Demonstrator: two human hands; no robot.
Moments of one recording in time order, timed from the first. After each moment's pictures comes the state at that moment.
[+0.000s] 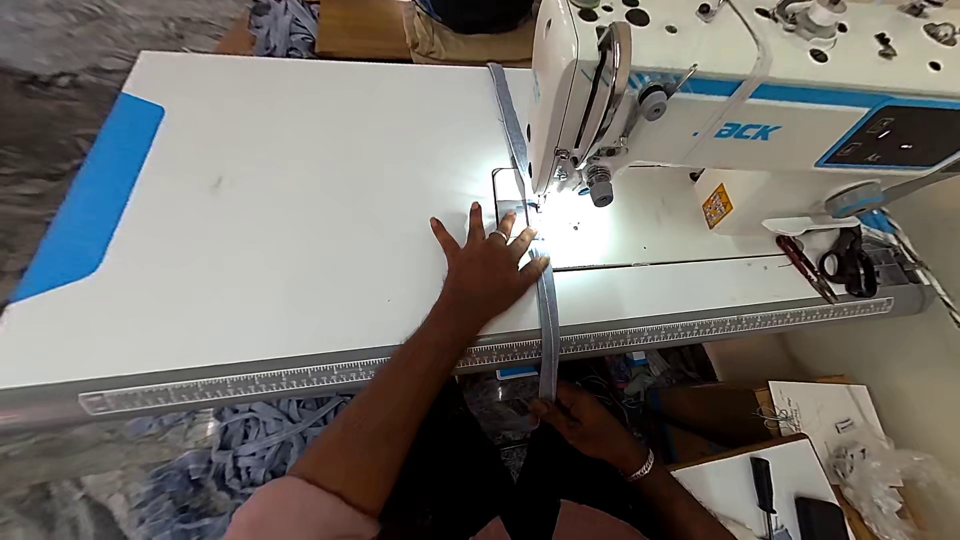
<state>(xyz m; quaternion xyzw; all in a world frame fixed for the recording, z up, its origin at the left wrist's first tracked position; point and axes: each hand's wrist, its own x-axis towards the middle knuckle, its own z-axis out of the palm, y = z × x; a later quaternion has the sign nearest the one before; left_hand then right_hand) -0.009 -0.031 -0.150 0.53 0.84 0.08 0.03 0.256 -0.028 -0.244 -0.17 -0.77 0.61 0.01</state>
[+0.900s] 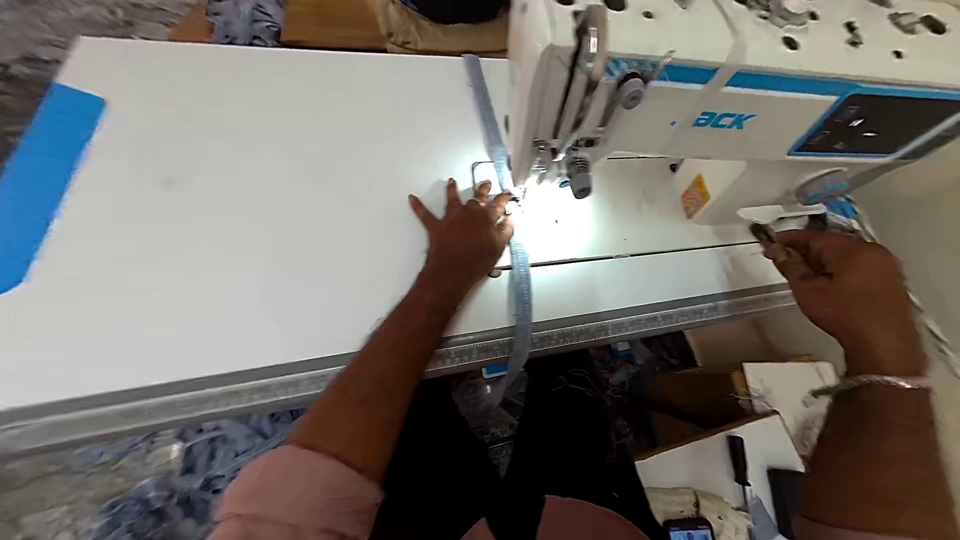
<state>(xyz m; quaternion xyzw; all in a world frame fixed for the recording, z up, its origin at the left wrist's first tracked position) -0.034 0.000 -0.150 0.50 0.86 0.12 0.05 0.353 0.180 -0.067 -0.47 -0.87 0.10 0.13</state>
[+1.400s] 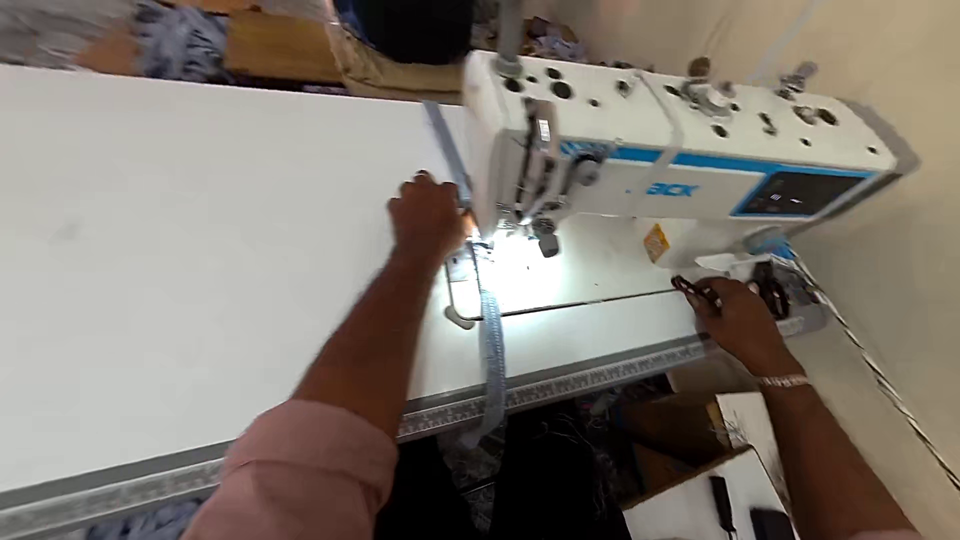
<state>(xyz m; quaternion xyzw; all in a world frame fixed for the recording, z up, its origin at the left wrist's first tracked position) -0.068 0.067 -0.099 0.40 0.90 0.15 0.10 0.343 0.229 -0.123 -0.48 -0.87 0.07 0.06</state>
